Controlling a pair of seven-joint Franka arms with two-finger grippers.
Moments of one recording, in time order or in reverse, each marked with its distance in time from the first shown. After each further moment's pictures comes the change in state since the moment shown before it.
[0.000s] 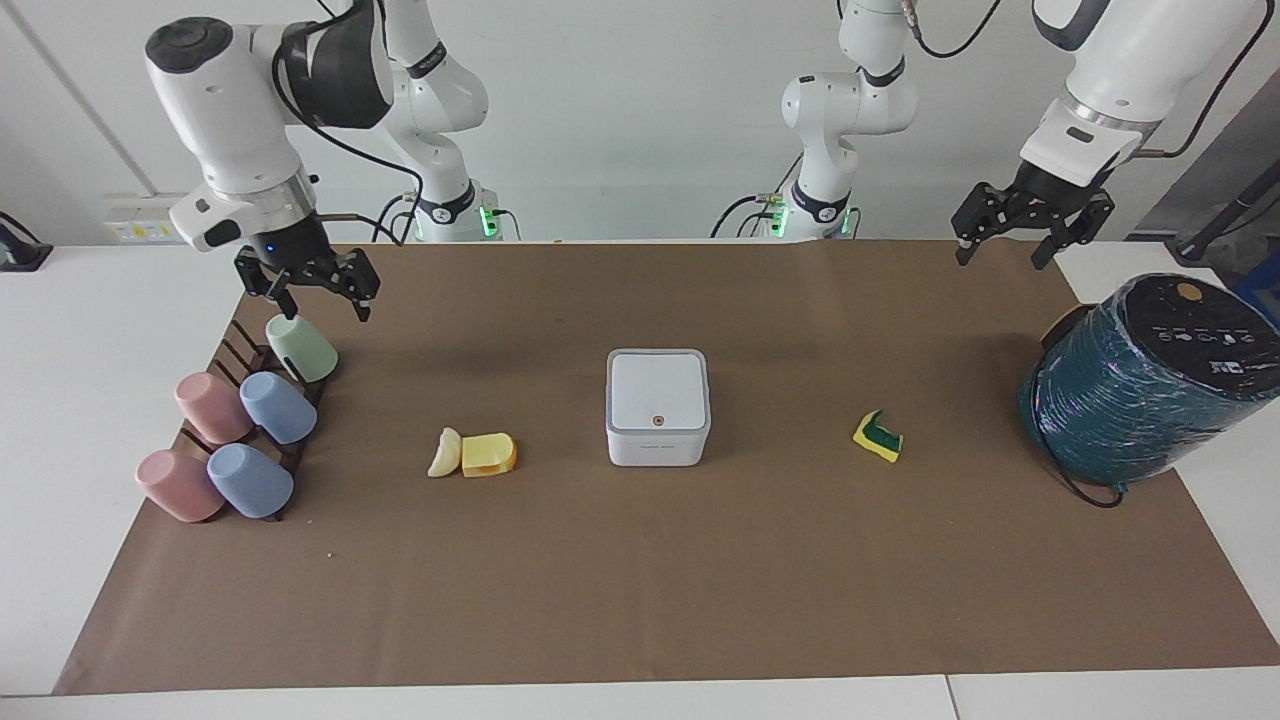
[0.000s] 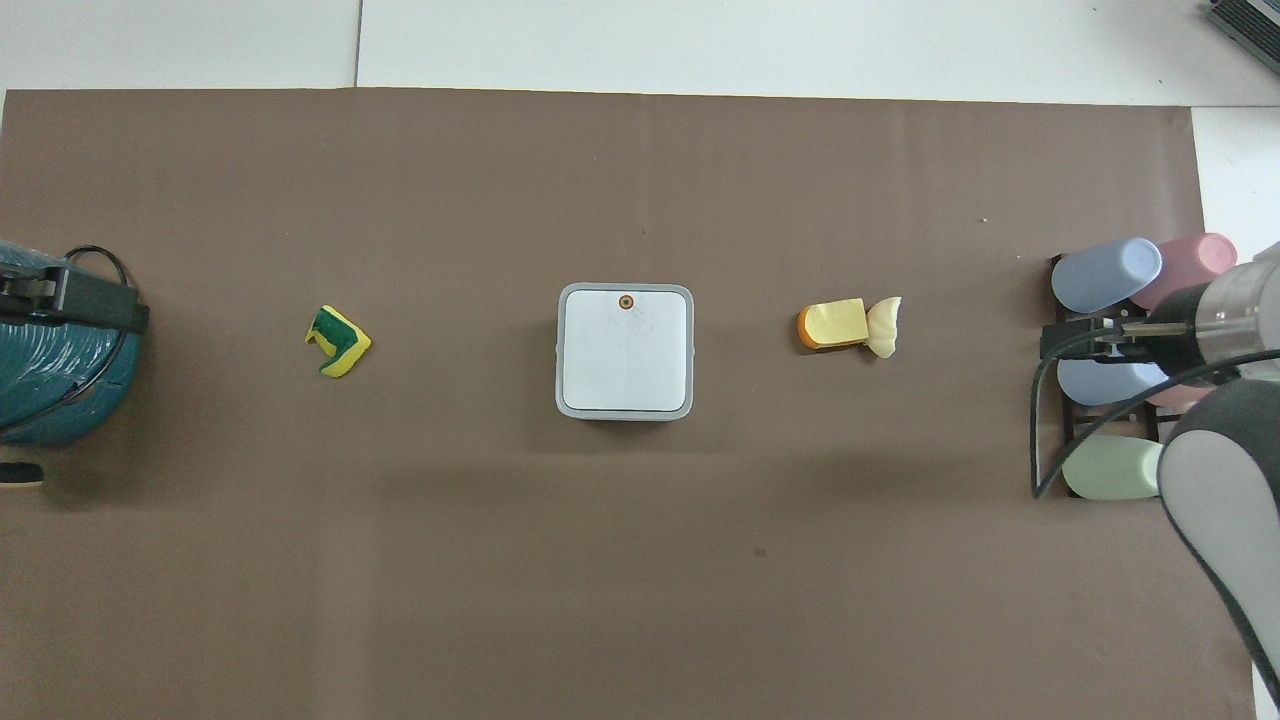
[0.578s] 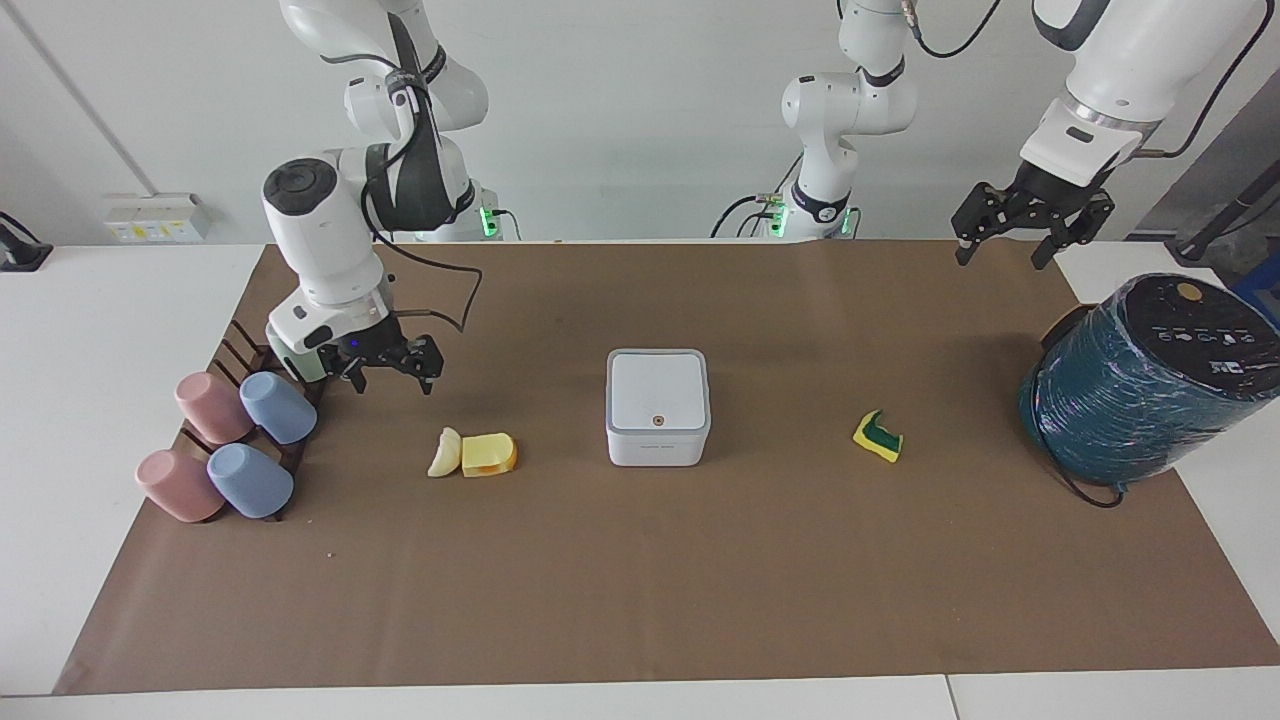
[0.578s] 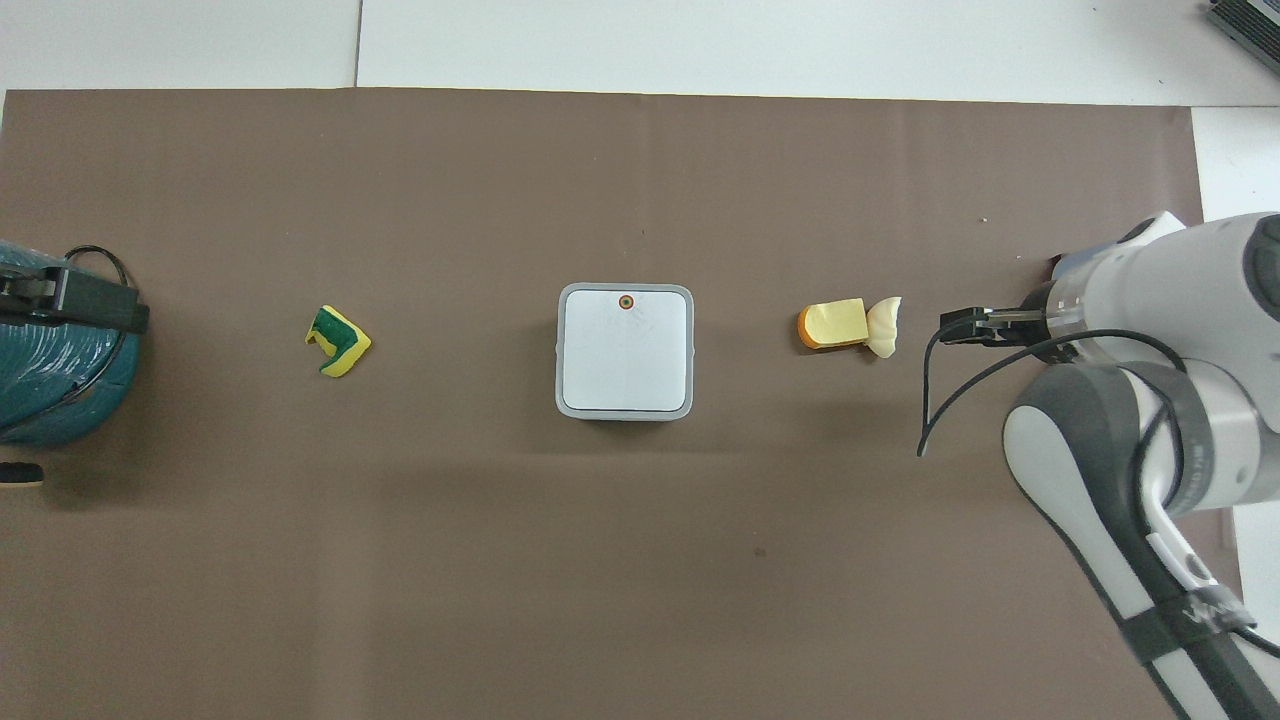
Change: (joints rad) left arm 0.000 0.000 0.000 0.000 0.000 0.000 0.000; right arm 0.078 0.203 0.003 -0.060 0.001 0.259 0.082
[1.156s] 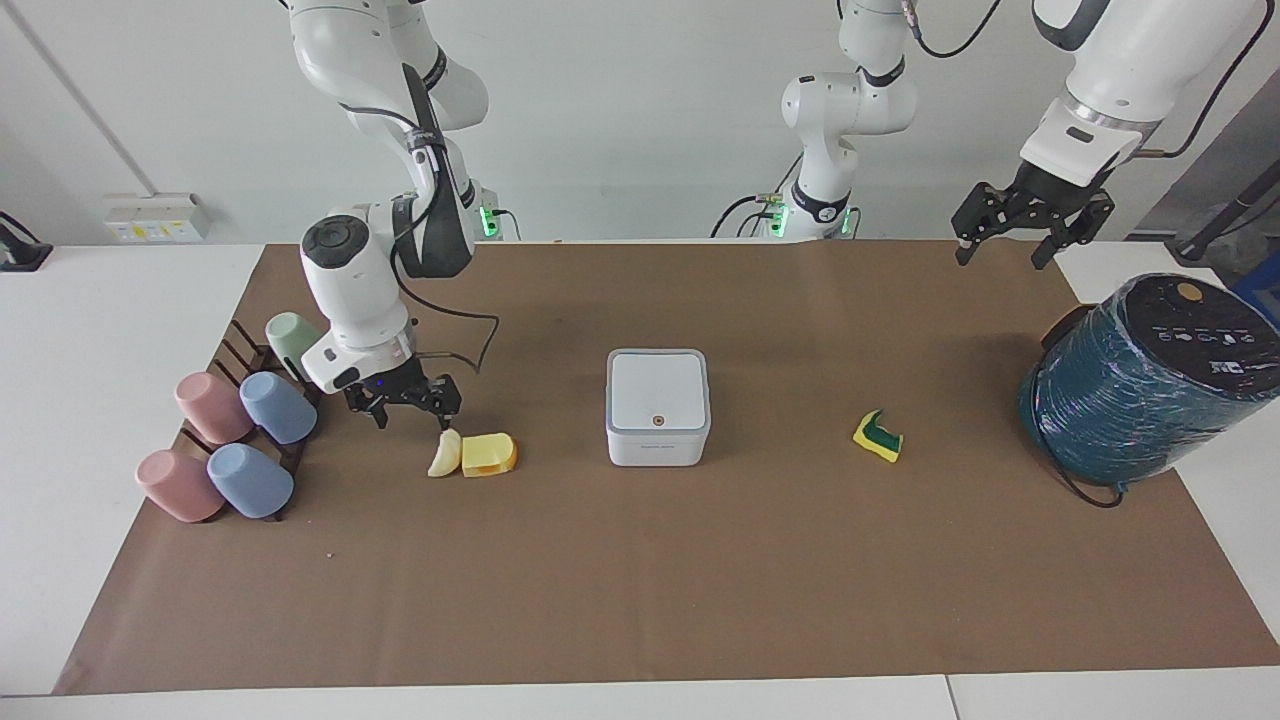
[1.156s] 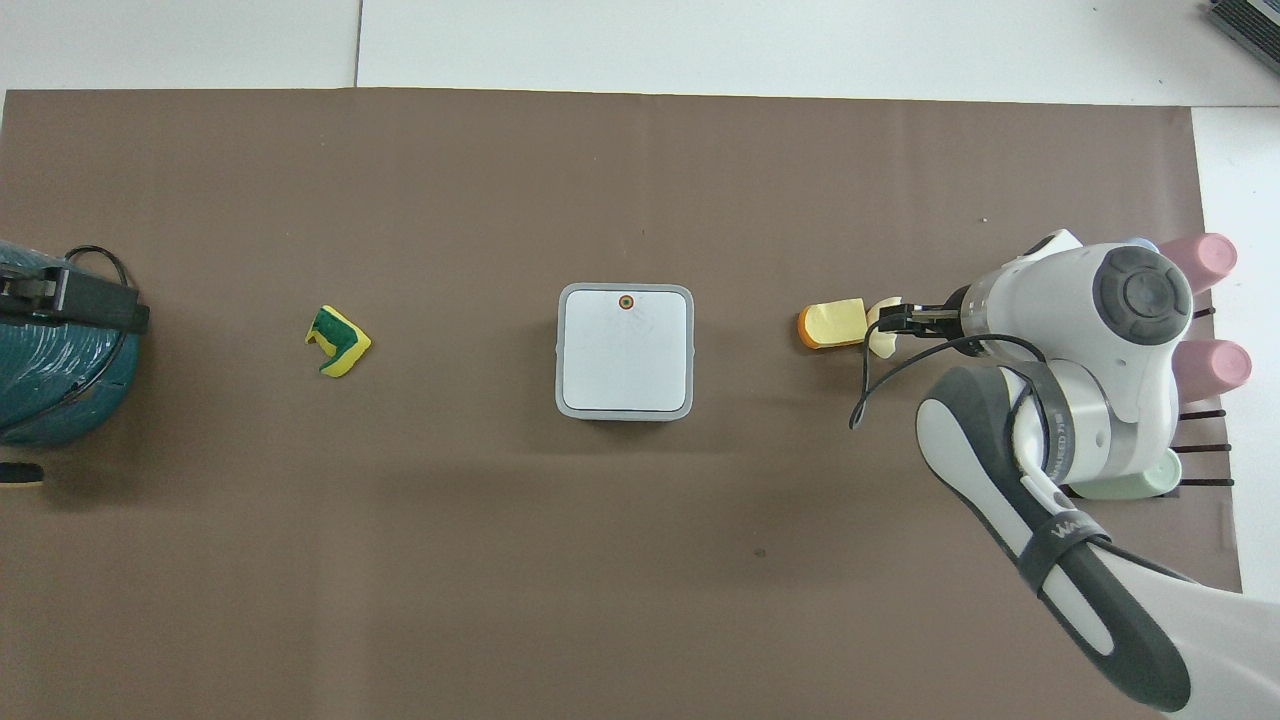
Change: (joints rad) left arm 0.000 0.000 0.000 0.000 0.000 0.000 0.000; right arm 0.018 0.095 0.000 -0.048 0.057 0.233 0.035
